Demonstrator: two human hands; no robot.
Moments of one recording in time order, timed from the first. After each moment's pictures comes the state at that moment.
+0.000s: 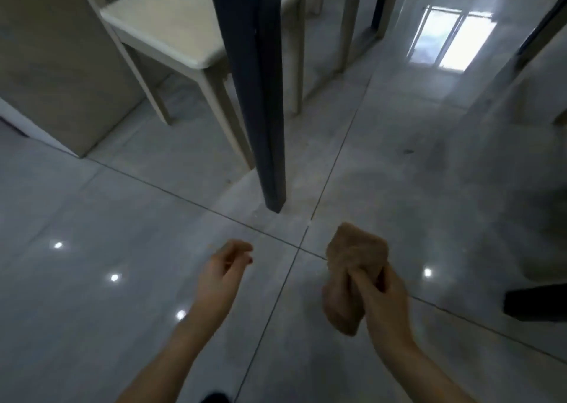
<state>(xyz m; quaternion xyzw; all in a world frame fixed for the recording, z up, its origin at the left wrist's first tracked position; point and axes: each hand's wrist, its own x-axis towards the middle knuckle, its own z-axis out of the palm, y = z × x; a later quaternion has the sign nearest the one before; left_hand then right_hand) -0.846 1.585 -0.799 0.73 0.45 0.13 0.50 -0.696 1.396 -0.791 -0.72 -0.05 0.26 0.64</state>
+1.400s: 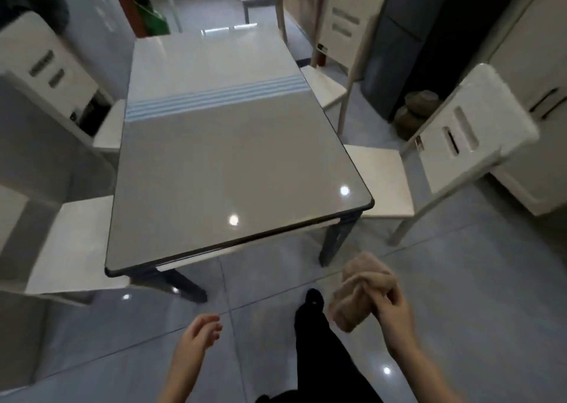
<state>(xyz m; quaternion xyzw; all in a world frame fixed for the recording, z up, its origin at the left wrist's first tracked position) -0.788 1.510 -0.299 0.72 0.34 -0.12 0.60 -0.721 1.156 -0.262 -0.66 0.26 0.02 0.70</state>
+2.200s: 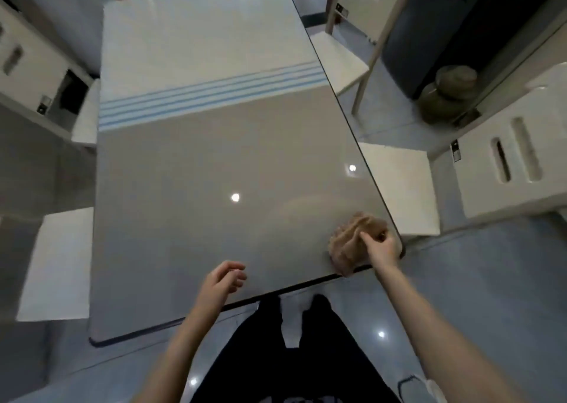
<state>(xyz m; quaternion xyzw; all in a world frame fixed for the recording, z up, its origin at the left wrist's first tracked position) -0.509 1.520 -0.256 0.72 0.27 -0.19 0.62 -0.403 1.187 -0.327 -0.75 0.37 0.08 0.55</state>
